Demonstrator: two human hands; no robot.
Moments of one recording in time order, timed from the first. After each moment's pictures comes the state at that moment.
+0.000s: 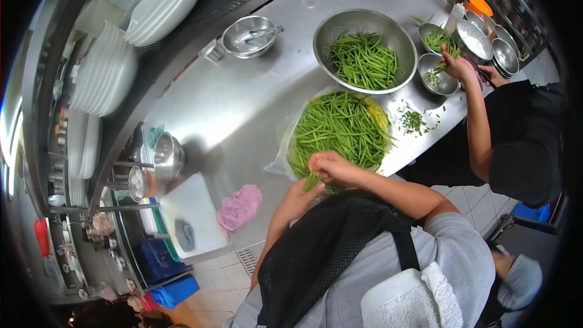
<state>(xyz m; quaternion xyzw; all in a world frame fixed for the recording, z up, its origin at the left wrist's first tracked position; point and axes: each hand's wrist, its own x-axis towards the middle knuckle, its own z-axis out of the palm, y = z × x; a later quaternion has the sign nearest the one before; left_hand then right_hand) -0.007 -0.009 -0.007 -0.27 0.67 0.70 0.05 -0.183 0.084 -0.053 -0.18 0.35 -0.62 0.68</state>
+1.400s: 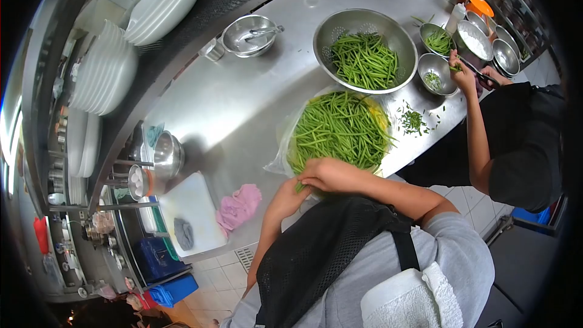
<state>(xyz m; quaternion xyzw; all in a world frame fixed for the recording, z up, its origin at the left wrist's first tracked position) 0.001 -0.035 -0.011 -0.28 0.79 0.54 0.09 -0.179 0.090 -0.005 -0.65 0.56 -0.45 0.25</state>
